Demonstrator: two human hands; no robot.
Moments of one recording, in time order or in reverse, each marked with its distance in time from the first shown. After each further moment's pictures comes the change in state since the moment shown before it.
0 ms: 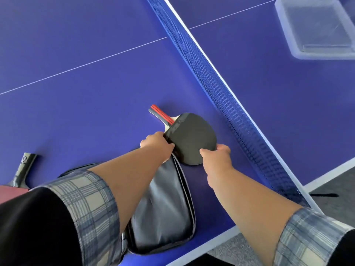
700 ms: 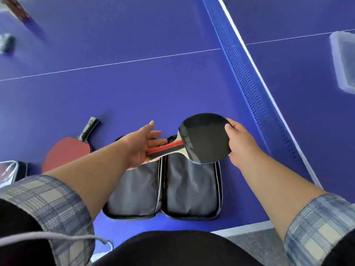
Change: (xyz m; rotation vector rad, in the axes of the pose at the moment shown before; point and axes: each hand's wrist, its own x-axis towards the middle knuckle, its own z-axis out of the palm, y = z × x) left_hand -0.092 -0.154 -0.066 -1.419 -0.314 -0.241; right_hand -0.064 -0.063 0.022 -0.114 -0.283 -0.241
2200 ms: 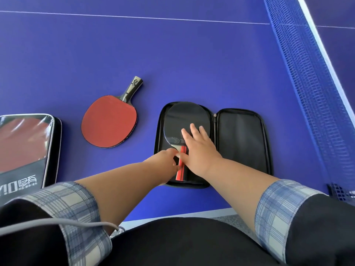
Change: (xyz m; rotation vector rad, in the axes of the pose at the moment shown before) left_hand -0.024 -0.130 -0.135 1.202 0.002 0.189; right_hand -0.109 0.123 0.217 -1.456 -0.415 -0.571
